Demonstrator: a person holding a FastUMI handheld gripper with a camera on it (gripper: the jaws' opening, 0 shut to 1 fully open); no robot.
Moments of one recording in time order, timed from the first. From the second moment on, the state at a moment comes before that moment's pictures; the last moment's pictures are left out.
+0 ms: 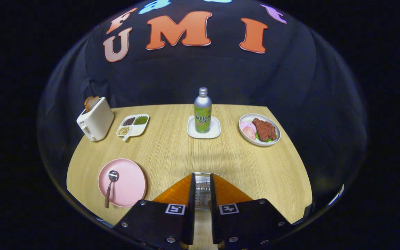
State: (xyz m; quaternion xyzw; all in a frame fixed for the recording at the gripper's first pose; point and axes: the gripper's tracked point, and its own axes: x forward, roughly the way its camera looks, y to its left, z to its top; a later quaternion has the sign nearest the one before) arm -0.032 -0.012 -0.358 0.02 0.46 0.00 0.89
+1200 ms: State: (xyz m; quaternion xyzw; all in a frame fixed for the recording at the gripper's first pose) arm -0.009 0.171 -0.288 0.03 0.24 0.09 0.97
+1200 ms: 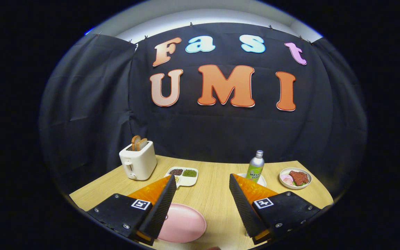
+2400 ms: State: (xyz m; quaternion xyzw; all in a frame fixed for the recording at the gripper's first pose) arm -0.134 0.271 -0.478 -0.02 0.54 0.16 0.83
